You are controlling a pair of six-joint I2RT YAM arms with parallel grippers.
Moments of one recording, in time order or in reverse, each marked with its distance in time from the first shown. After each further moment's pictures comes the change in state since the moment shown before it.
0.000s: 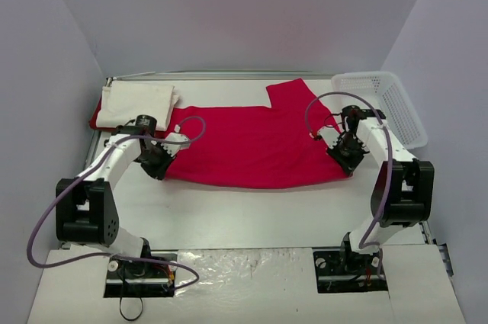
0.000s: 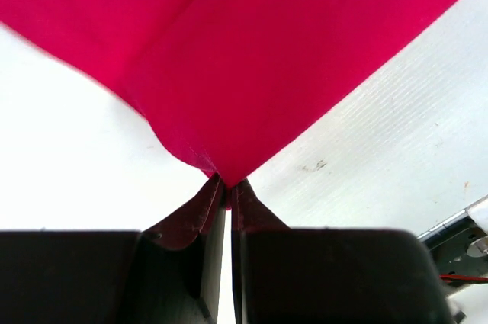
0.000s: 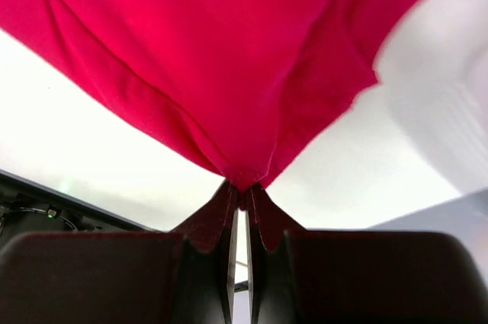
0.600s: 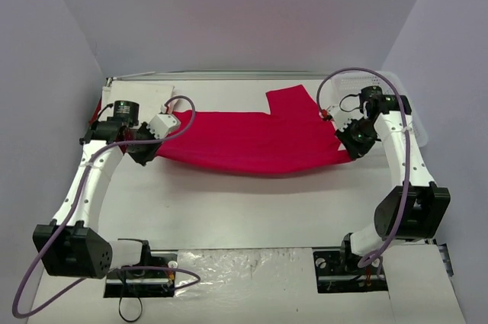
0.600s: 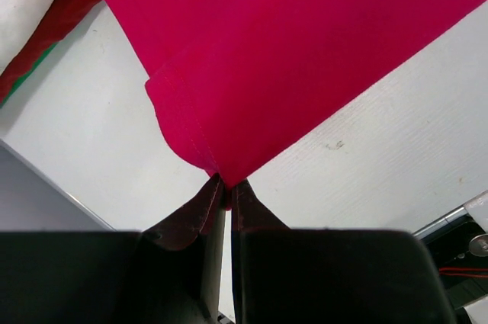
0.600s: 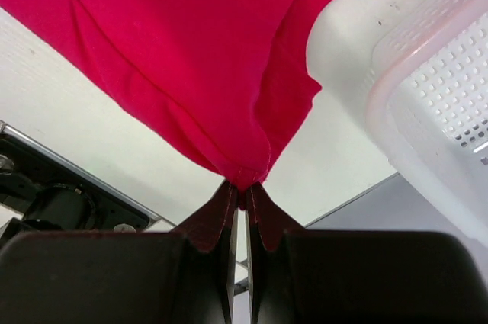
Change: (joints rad) left arm 0.016 -0.233 0.215 -0.140 -0.029 -0.010; right arm -0.044 -0.121 0.277 -0.208 -0.145 -0.056
